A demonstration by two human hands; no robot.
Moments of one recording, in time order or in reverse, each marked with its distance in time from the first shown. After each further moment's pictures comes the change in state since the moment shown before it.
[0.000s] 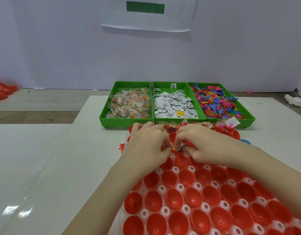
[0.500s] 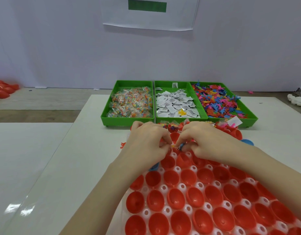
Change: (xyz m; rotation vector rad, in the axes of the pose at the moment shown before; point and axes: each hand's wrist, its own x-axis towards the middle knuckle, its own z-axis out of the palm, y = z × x) left_hand 0.002 -0.006 -0.004 -0.086 -0.006 -0.009; right_hand 0.004 0.004 0.003 0.014 0.025 0.075
